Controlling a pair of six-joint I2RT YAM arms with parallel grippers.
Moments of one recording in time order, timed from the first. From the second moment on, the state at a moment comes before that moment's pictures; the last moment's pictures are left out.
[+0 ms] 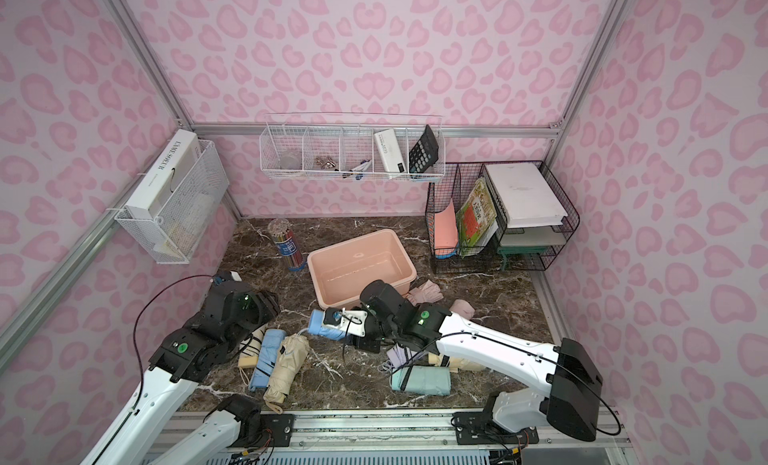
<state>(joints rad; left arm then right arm) -0.38 0.79 0.90 -0.84 -0.28 -0.85 1.06 1.35 1.07 -0.34 -0.24 -0.37</state>
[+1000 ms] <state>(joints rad) -0.37 1.15 0.91 -0.57 -0.01 -0.73 0.88 1.85 1.61 -0.34 -0.16 0.39</state>
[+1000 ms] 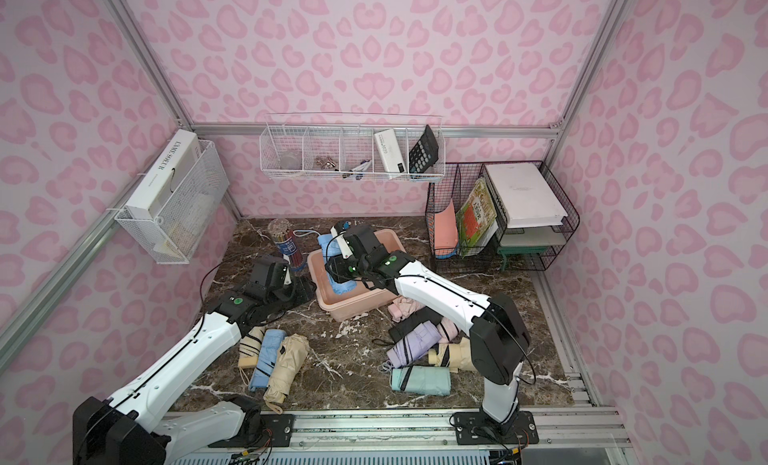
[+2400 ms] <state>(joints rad) -0.36 1.35 0.95 -0.50 0.15 -0.76 0.84 2.27 1.82 -0.48 -0.22 0.47</state>
